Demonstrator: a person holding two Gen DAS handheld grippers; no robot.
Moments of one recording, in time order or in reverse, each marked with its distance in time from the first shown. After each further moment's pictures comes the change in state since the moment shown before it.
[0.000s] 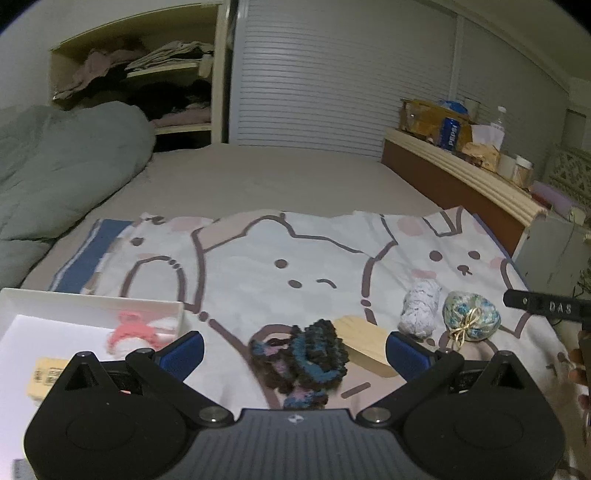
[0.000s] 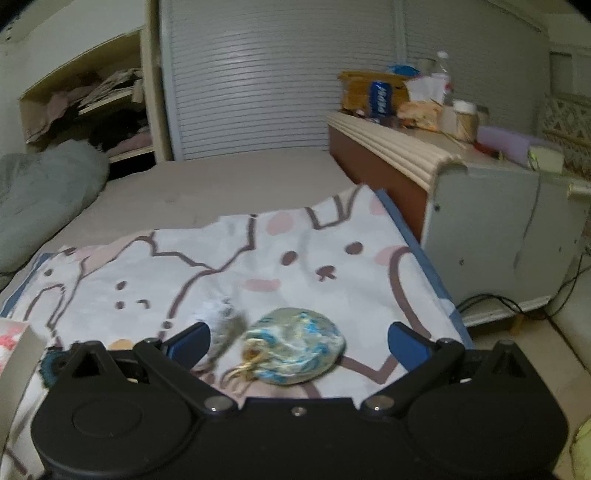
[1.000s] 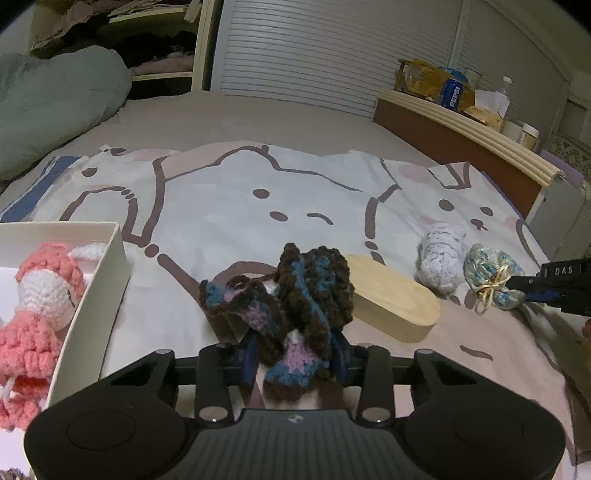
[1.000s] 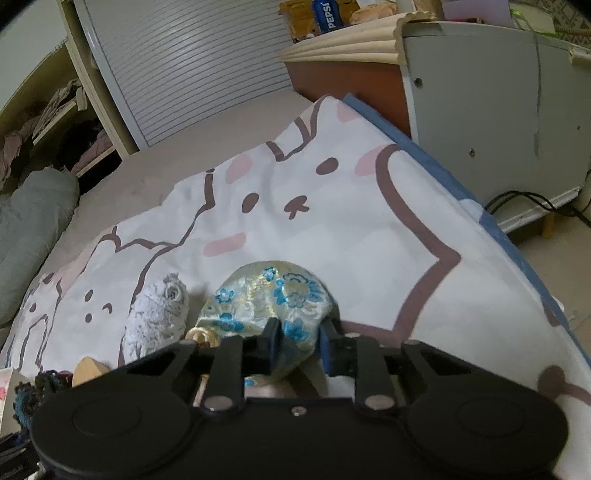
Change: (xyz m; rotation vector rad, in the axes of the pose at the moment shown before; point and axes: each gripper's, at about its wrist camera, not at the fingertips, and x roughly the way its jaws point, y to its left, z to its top) left arm 0.082 0.011 -0.043 -0.054 0.106 -0.093; right arm 0.068 -0.034 -0.023 0.238 0.172 0.068
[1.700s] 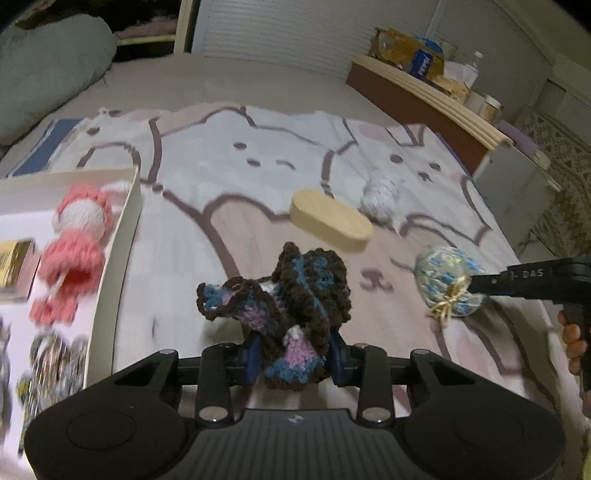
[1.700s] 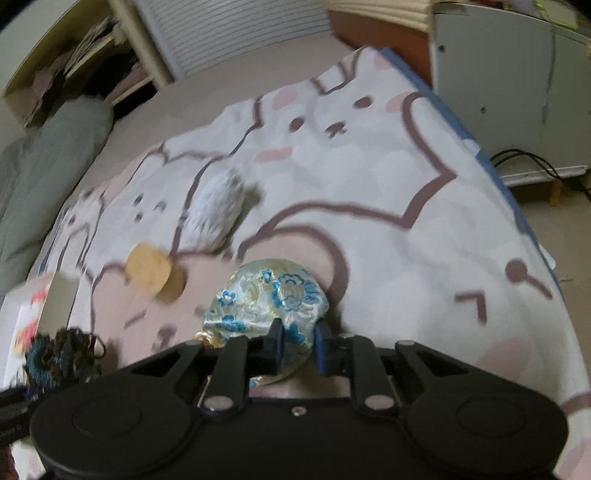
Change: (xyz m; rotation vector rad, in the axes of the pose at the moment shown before) left arm -0.085 -0.005 -0.031 -0.003 0.175 -0.098; right arm -0.067 0.021 -0.044 -0.131 0.235 0.072
